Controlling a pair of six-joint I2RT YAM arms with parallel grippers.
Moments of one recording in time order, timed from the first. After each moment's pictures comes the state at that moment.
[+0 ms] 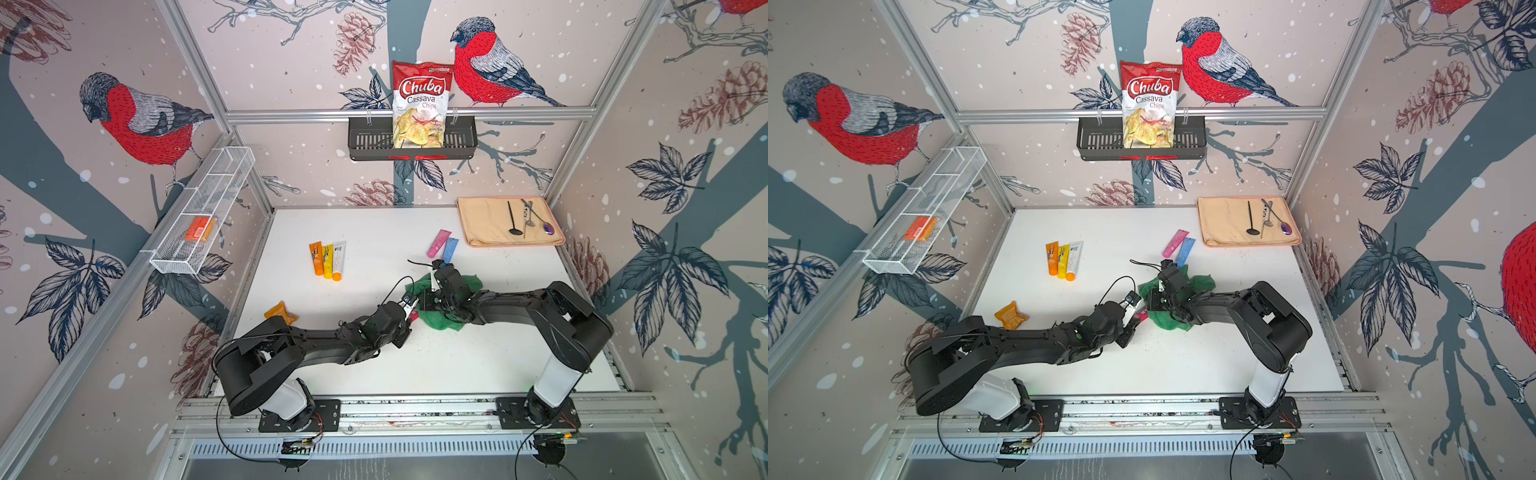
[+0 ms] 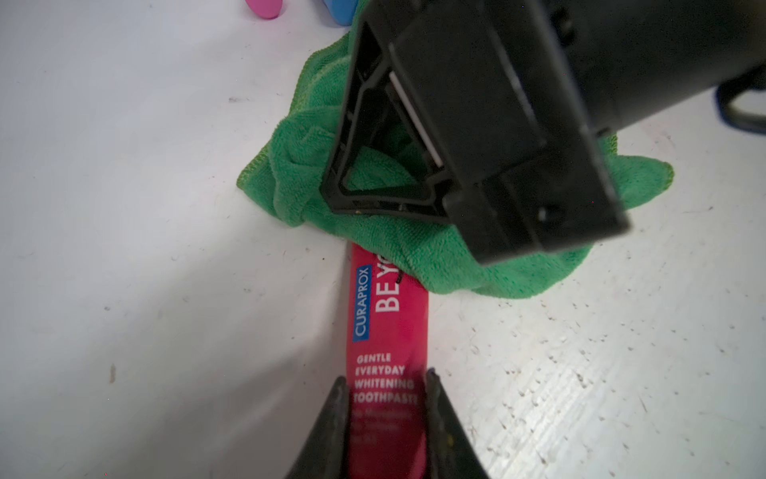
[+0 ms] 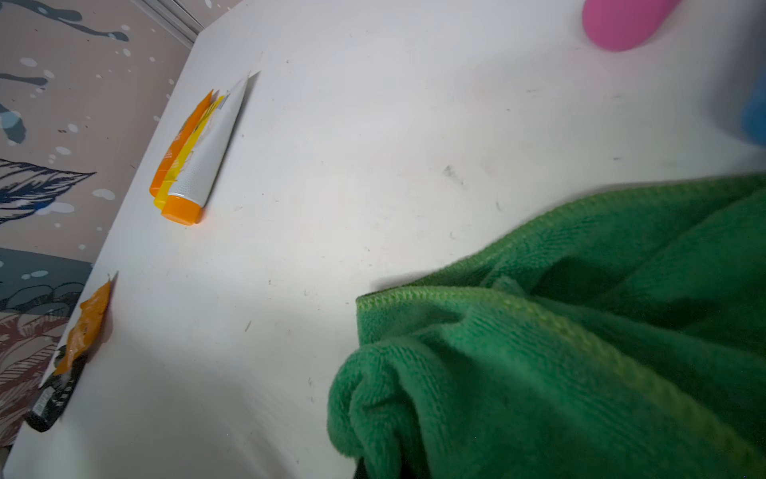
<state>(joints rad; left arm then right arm) -0.95 1.50 0.53 0.25 -0.16 -0.12 0.76 1.75 0.79 0.19 -0.14 0.58</state>
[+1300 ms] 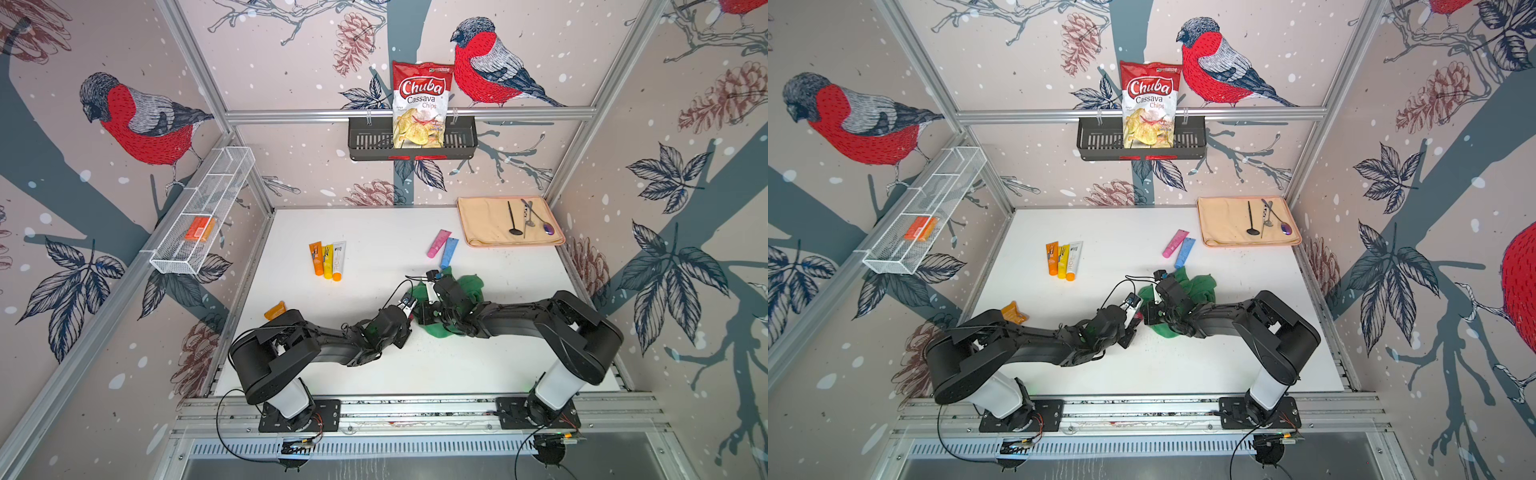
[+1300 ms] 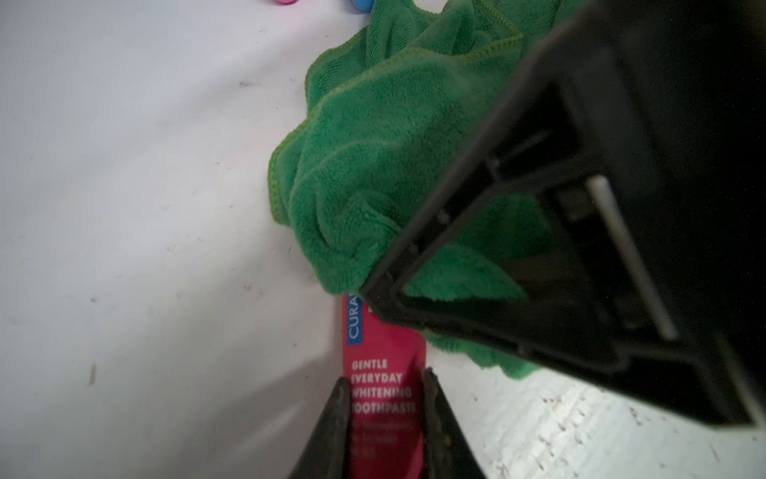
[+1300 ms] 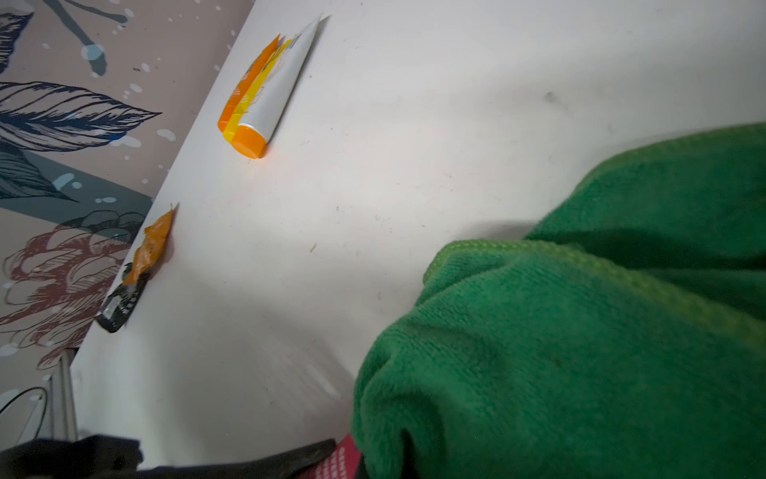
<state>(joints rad) -0.95 1.59 0.50 0.39 -0.20 -0.15 0.84 1.67 0.66 0.30 -0.26 0.58</state>
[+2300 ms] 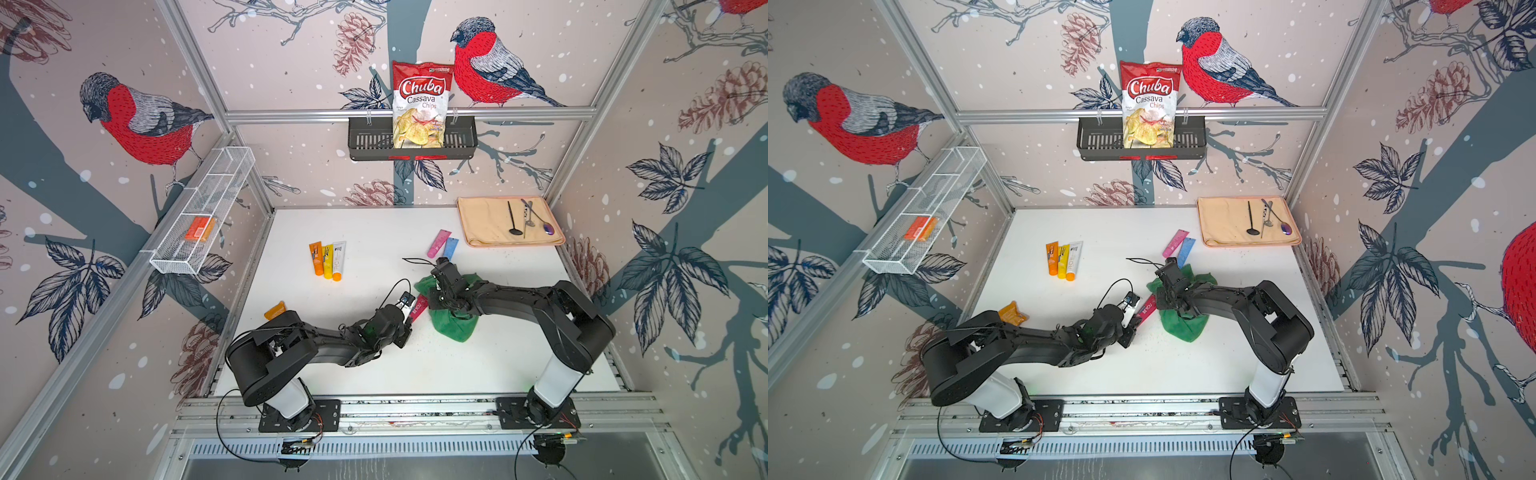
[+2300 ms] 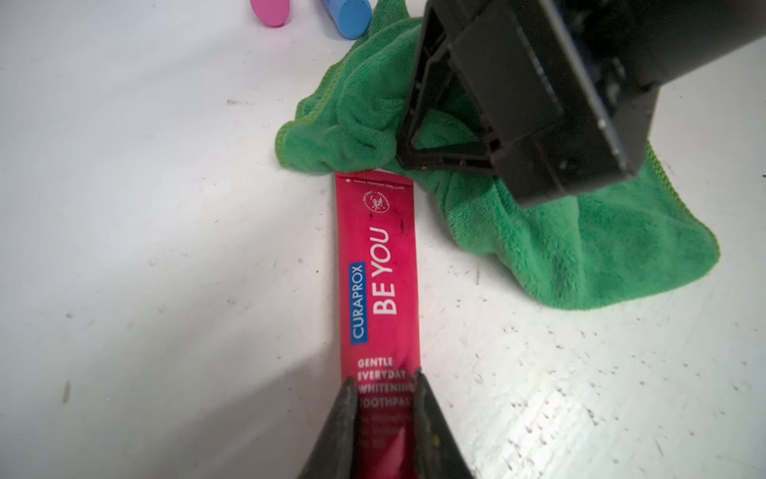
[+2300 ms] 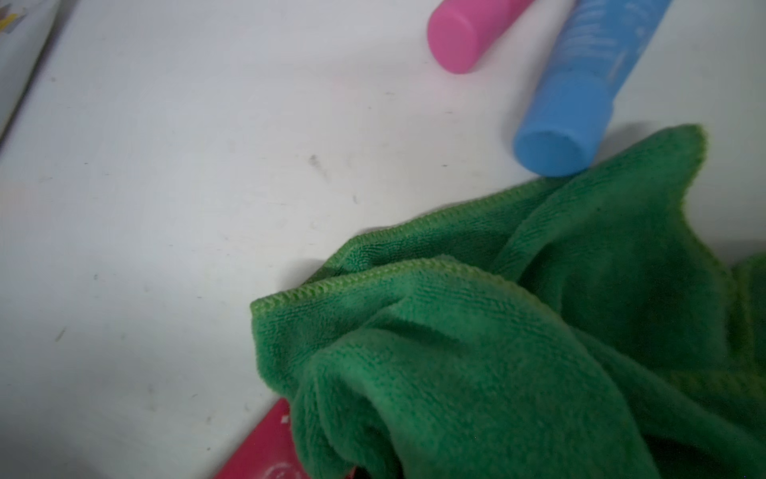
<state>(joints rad) -0.94 1.57 0.48 0.43 -0.14 -0.16 0.73 1.73 0.89 -0.16 0.10 0.47</state>
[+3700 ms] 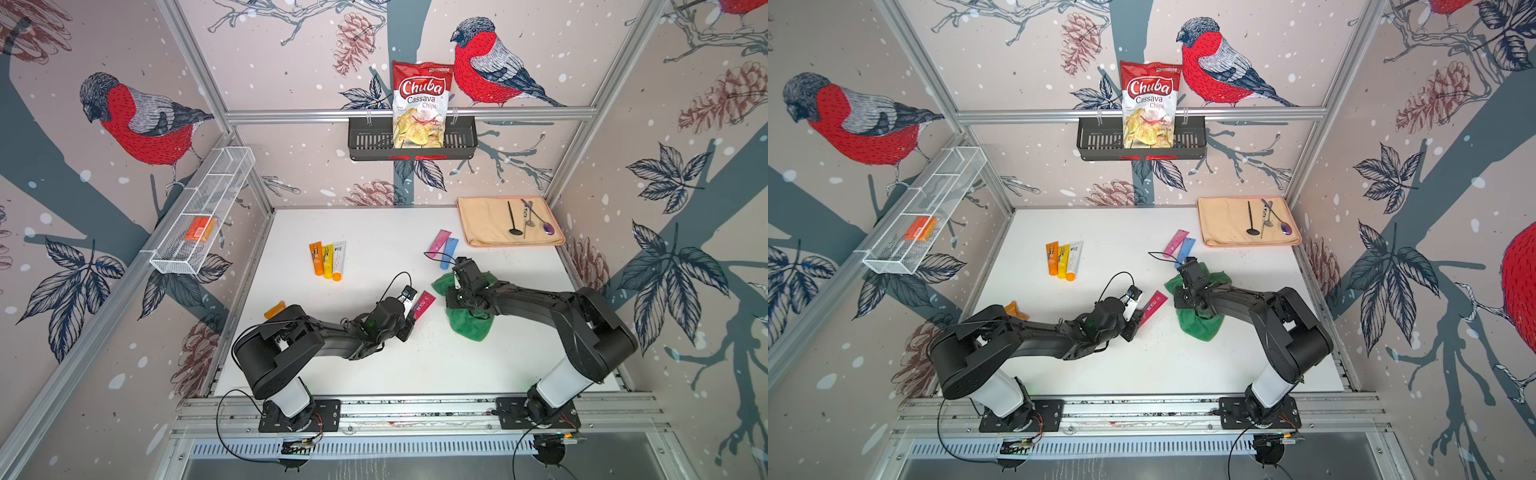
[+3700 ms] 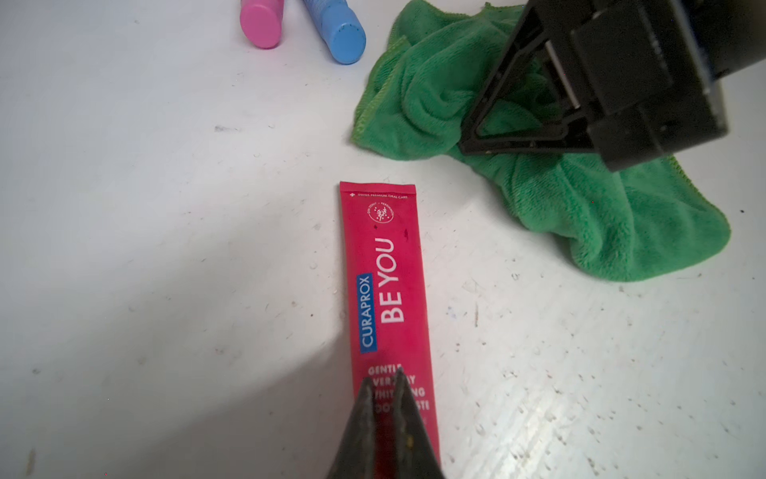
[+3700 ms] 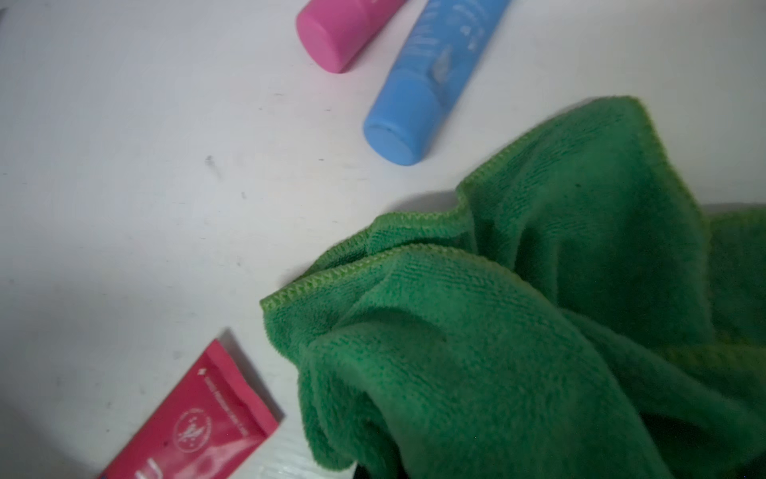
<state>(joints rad) -0.90 1.62 0.53 0.45 -0.07 -0.16 0.58 1.62 0.78 -0.17 0.03 0.40</state>
